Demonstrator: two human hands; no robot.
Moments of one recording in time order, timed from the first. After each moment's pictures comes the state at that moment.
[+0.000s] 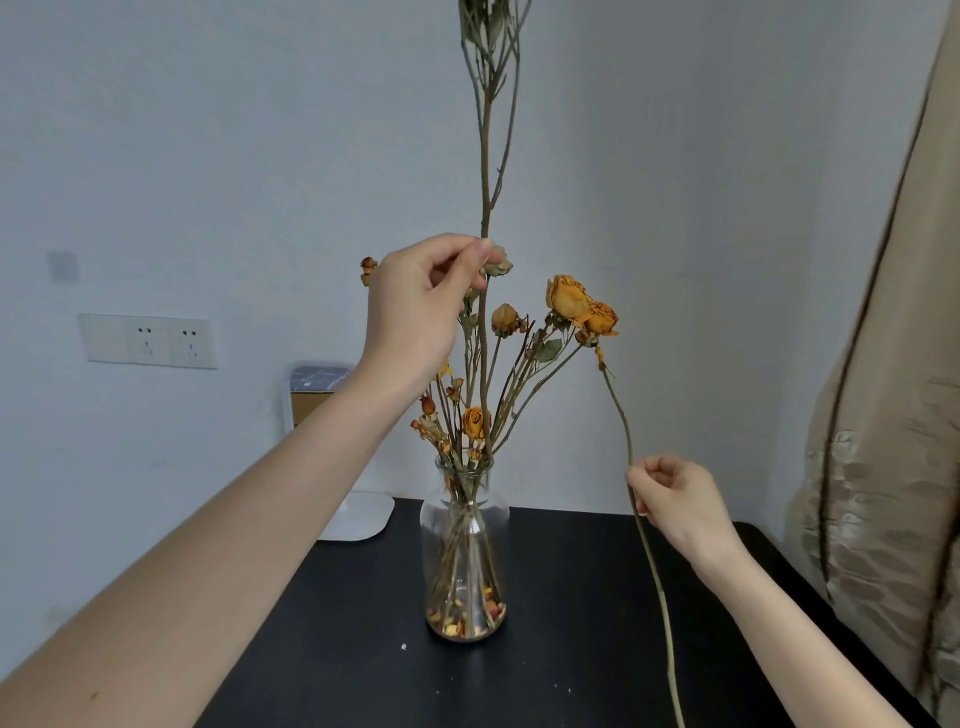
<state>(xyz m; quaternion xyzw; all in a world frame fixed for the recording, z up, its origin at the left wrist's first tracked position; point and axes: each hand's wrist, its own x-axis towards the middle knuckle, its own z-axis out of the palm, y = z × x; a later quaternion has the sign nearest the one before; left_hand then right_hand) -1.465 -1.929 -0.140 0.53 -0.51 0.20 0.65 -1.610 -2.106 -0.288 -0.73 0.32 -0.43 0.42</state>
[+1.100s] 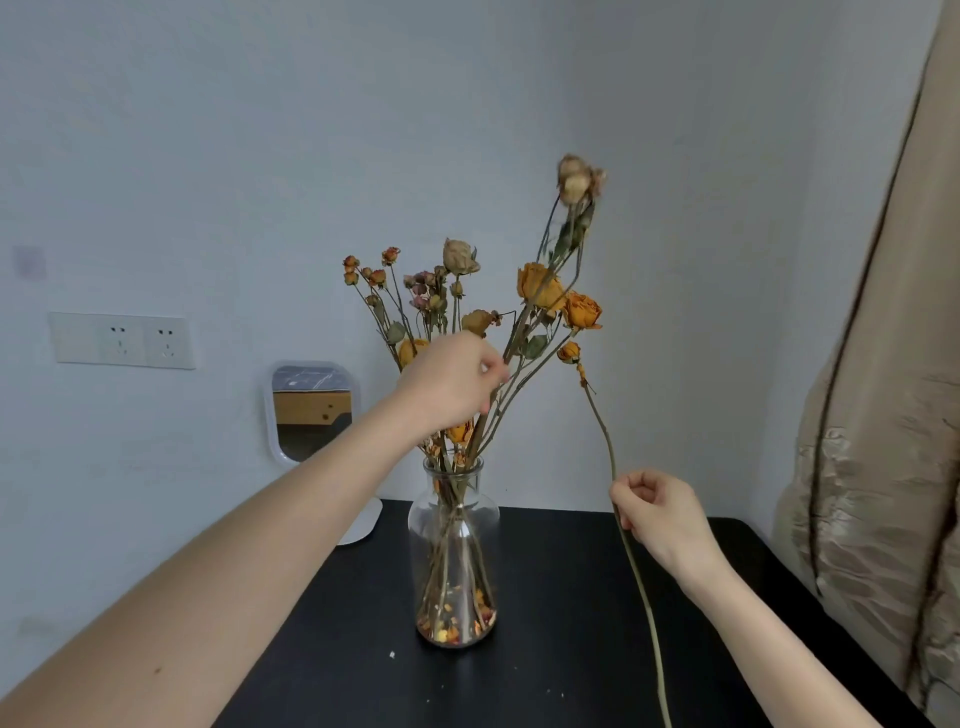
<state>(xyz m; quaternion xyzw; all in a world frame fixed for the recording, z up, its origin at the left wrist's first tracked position) -1.441 -1.973 -0.175 0.75 -0.56 0.11 0.34 -1.604 -2.106 -0.301 -0.74 0.33 -0.41 0.42</state>
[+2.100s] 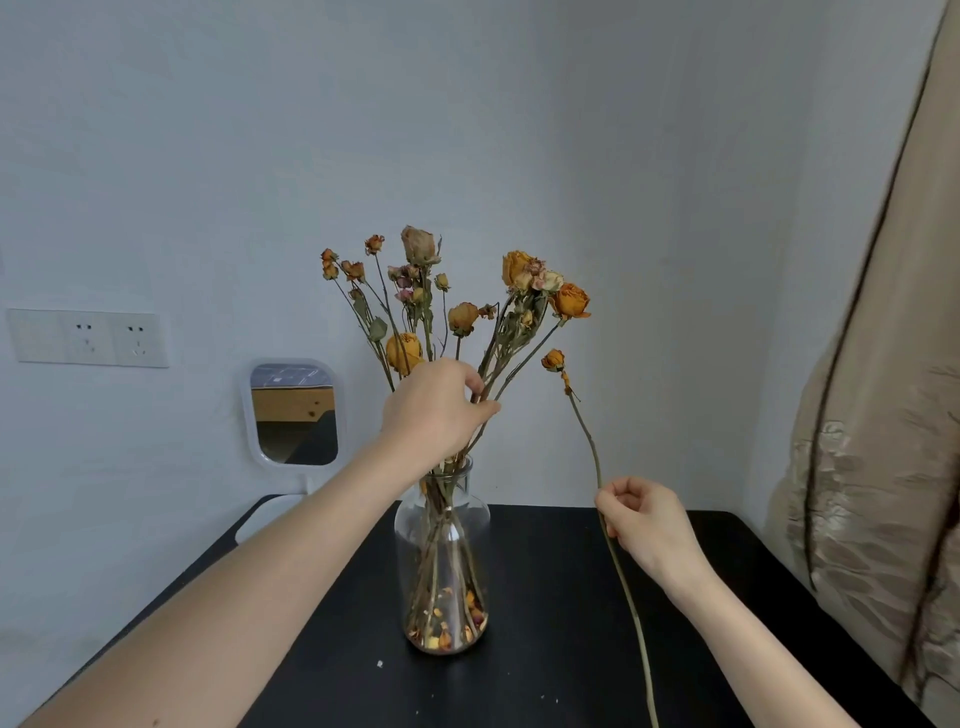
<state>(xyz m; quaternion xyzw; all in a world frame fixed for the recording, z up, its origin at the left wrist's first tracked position) -1.428 -1.993 -0.210 0.78 -0.49 0.16 0.35 -1.596 -2.109 -0.312 -0.74 0.34 -0.39 0.43</state>
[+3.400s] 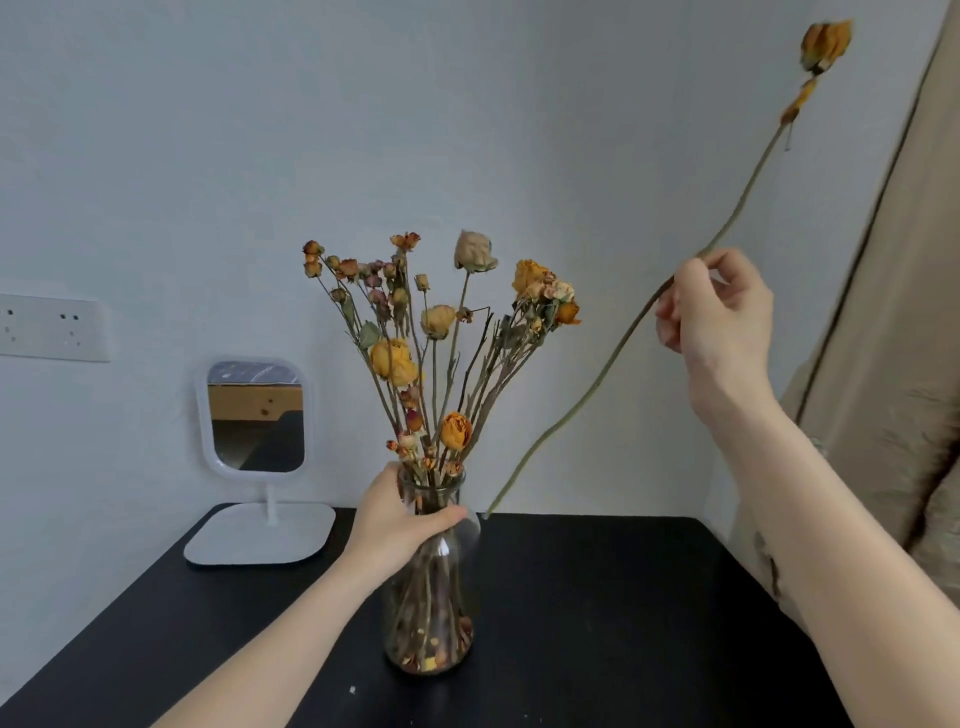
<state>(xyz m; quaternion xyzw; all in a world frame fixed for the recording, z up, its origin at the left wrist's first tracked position) -1.375 -2.001 -0.333 0.69 -0.45 -0.07 0.56 -1.595 -2.098 -0.147 -0.60 0.14 -0.69 0.38</state>
